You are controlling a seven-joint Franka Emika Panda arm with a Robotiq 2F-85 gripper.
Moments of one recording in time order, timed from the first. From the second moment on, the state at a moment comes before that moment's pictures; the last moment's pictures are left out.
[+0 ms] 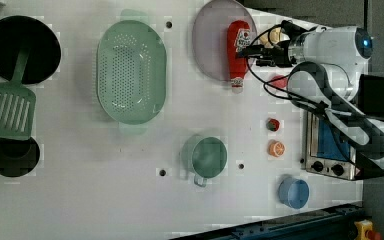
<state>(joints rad) -0.03 0.71 0.10 -1.71 -0.05 0.89 -0.56</state>
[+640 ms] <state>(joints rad) -0.03 0.73 0.11 -1.70 -0.09 1.02 -0.58</state>
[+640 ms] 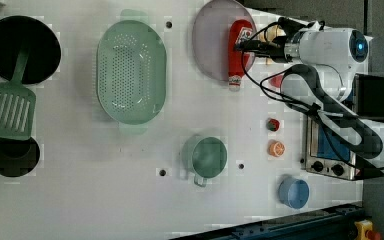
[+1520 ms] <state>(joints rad) -0.04 0.77 0.10 -1.71 -0.09 1.09 -0.59</state>
